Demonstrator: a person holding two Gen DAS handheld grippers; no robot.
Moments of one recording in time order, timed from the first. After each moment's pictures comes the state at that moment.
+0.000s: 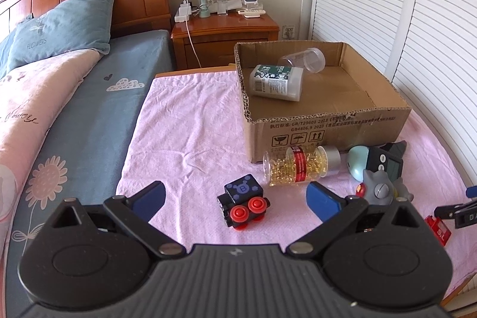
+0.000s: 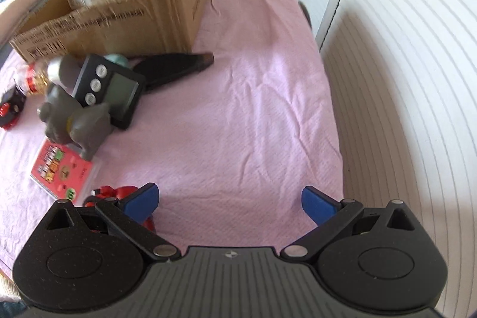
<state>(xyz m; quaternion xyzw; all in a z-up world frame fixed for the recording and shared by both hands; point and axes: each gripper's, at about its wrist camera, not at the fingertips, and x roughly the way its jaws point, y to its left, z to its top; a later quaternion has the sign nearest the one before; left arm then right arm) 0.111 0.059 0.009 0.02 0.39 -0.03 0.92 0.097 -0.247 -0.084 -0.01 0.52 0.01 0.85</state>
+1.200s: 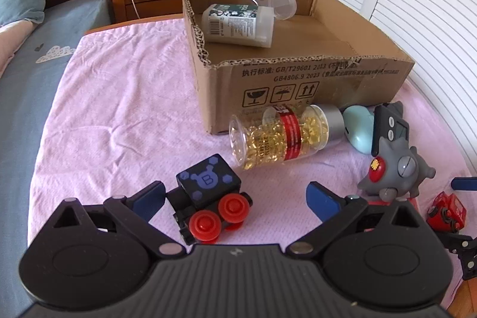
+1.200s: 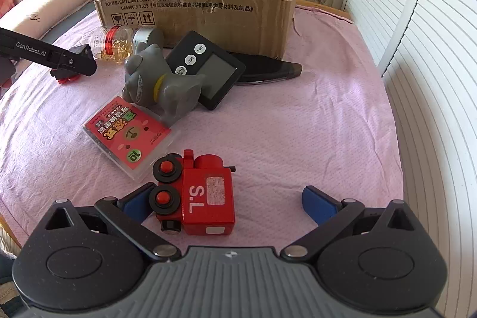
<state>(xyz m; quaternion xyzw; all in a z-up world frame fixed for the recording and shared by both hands) 0.175 0.057 -0.073 0.01 0.45 -0.14 0.88 0.064 -0.203 -0.108 -0.08 0.46 0.12 0.88</state>
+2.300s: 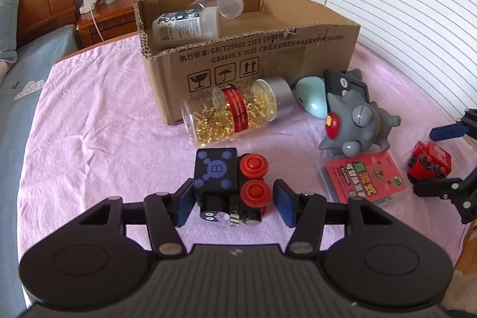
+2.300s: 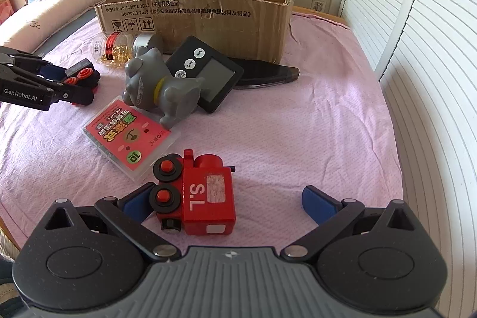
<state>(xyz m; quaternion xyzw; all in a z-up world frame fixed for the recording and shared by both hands) 0.137 0.040 -0.077 0.07 0.41 -0.20 0.89 0.057 -0.205 -0.110 -0.07 0.44 0.11 0.89</state>
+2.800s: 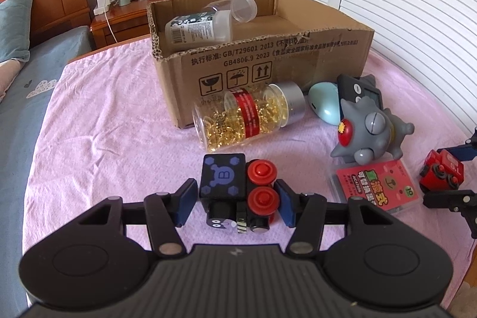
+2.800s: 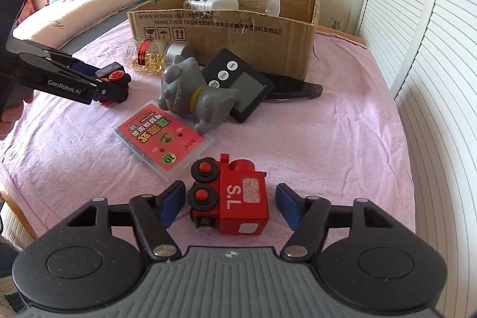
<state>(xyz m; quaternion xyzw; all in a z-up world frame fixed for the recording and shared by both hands) 0.140 0.038 -0.078 0.07 0.40 -0.17 0.90 0.043 -0.191 -0.103 -0.09 0.41 0.15 0.90</state>
